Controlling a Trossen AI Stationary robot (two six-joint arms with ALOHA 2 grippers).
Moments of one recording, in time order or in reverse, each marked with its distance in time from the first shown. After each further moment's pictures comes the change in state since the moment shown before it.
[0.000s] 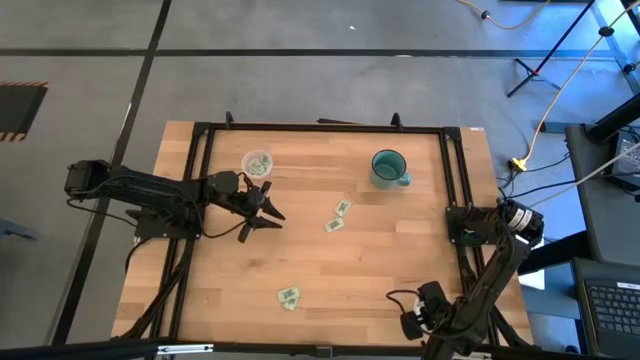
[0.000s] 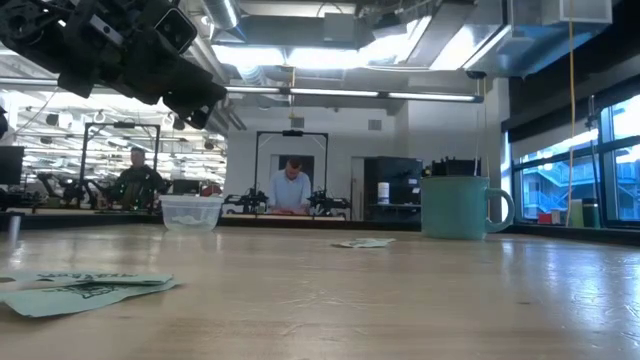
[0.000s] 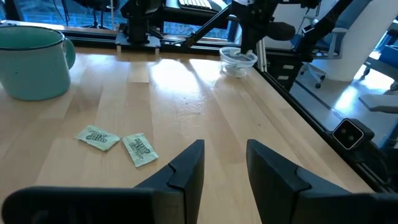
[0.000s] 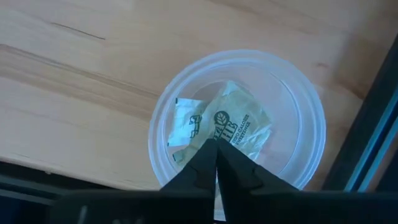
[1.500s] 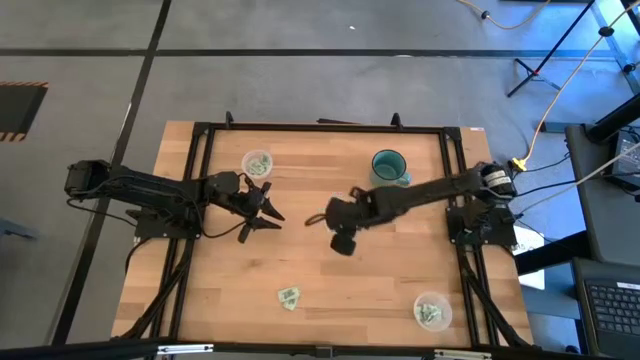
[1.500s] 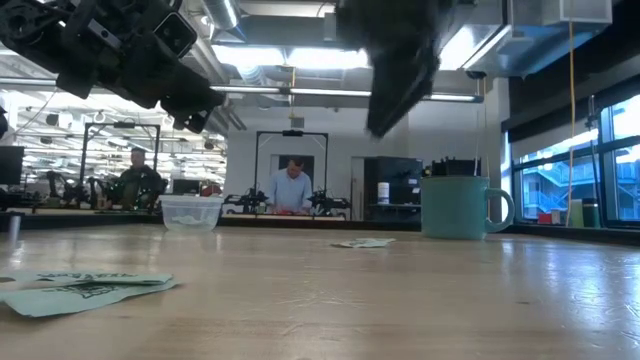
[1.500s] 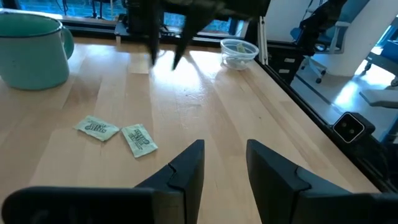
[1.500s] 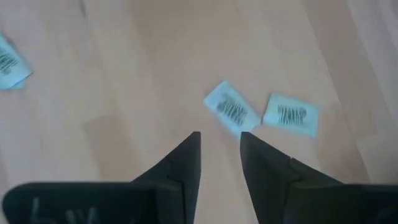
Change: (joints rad) left arm 0.000 0.000 0.000 -0.032 0.000 0.001; right arm -0.863 -0.072 0.043 0.372 0.169 -1.829
